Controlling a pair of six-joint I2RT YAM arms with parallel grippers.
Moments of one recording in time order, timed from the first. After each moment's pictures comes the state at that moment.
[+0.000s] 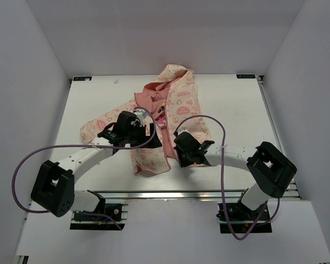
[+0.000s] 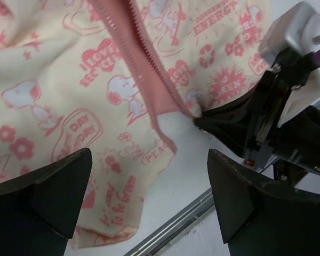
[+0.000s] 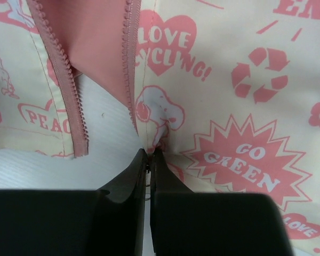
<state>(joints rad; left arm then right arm) -0.51 1.32 0.83 -0.26 0.30 -0.45 0.91 1.58 0.82 -0.27 0.12 0.45</state>
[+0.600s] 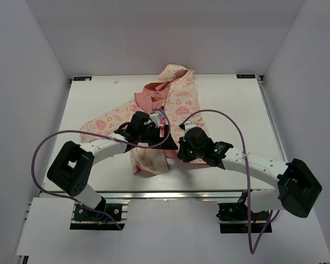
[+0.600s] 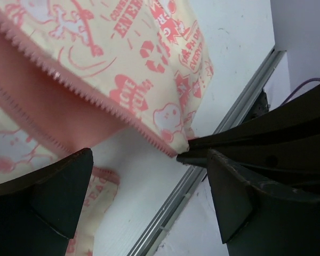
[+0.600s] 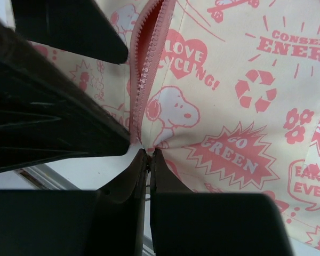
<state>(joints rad) -0.59 1.55 0.86 0.01 0.56 -0.53 0.89 1.30 0.78 -0.23 0.04 0.44</state>
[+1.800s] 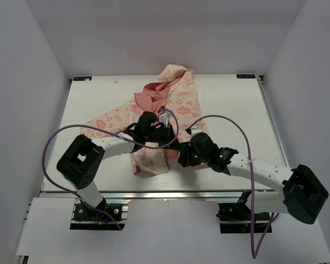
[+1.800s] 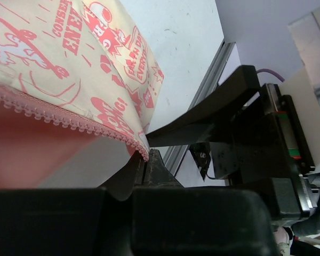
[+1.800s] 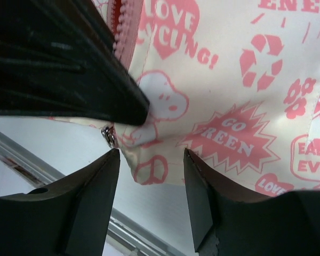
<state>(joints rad) -0.66 1.68 0.89 0.26 0.70 -0.67 0.88 1.21 0.65 -0.20 0.04 0.49</state>
